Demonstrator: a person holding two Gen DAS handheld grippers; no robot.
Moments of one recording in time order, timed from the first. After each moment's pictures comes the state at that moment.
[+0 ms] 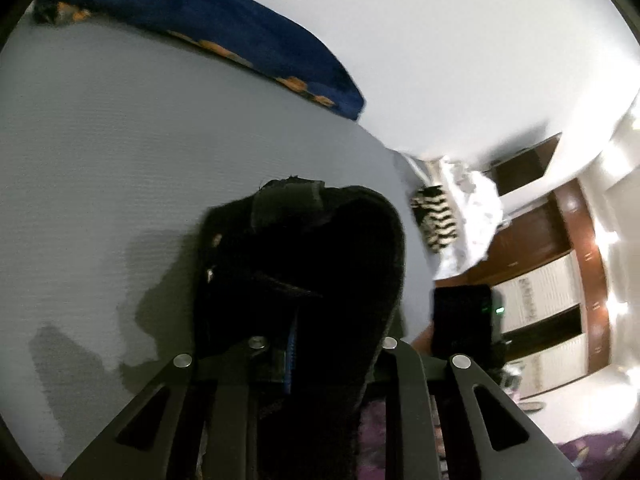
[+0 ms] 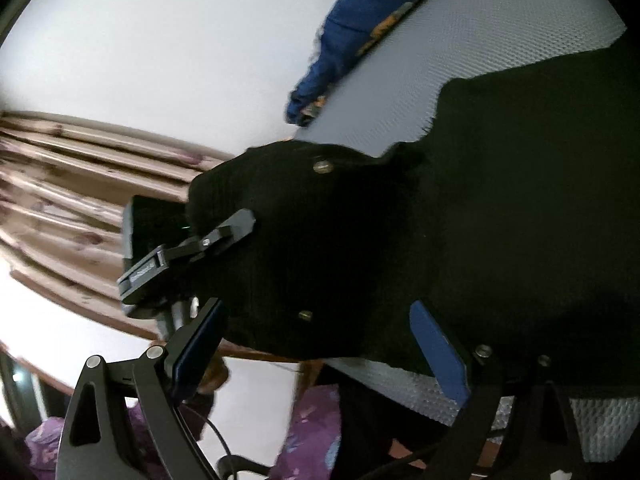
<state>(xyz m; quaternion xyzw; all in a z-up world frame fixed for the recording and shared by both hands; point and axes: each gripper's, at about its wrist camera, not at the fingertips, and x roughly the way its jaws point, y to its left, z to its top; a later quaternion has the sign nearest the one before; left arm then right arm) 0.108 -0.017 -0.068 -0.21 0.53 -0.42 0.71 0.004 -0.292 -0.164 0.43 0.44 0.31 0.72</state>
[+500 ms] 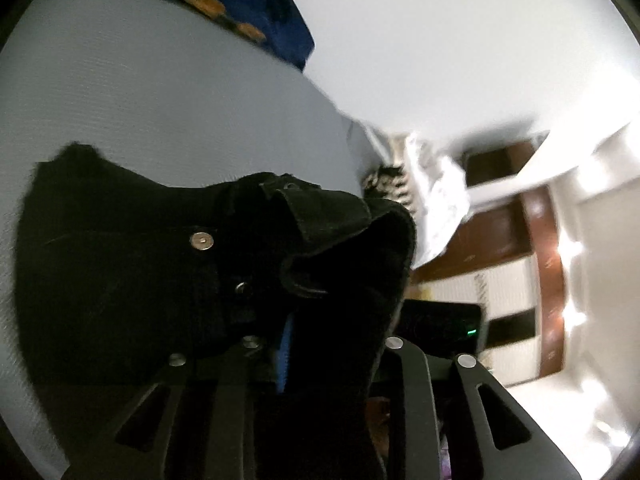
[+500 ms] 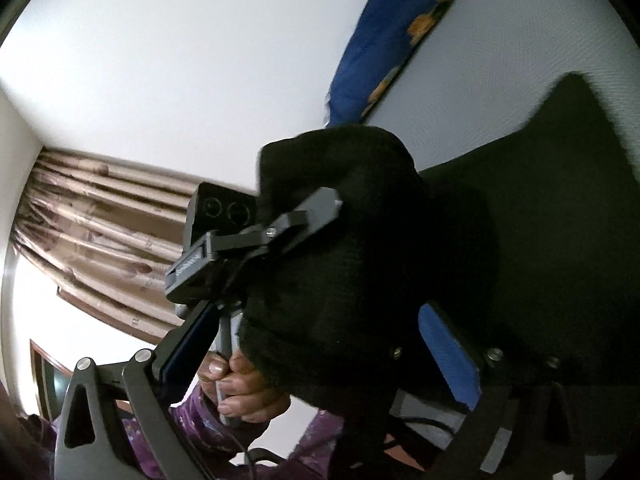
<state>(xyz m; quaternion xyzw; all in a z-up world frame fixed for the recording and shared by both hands) 0.115 -0.214 -0.102 -0.24 0.57 -0.46 0.64 -0.008 -0.432 -0.171 0.49 0.37 0.33 0.72</state>
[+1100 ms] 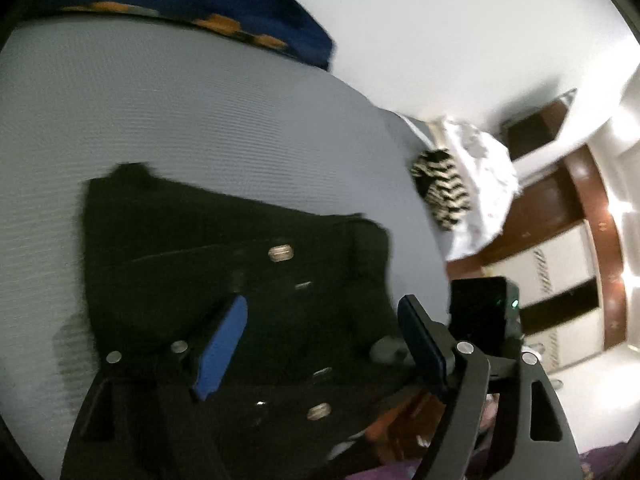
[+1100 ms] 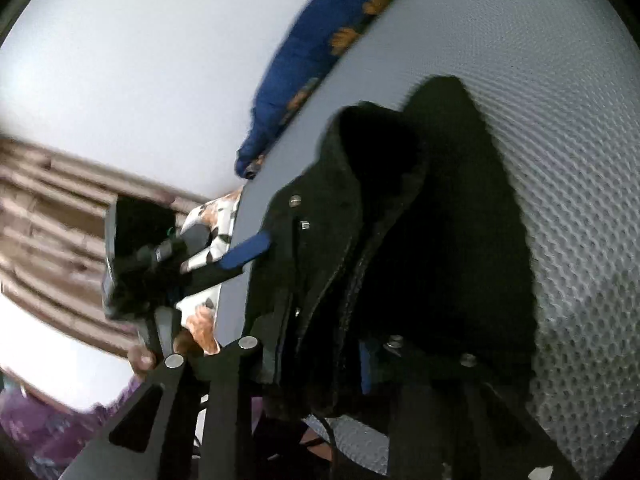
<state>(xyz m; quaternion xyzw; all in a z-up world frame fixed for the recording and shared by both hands) 0.106 -0.184 -0.105 -0.15 0.54 -0.42 0.71 -0.013 -0.464 -0.213 0.44 0.43 0.24 0.75</state>
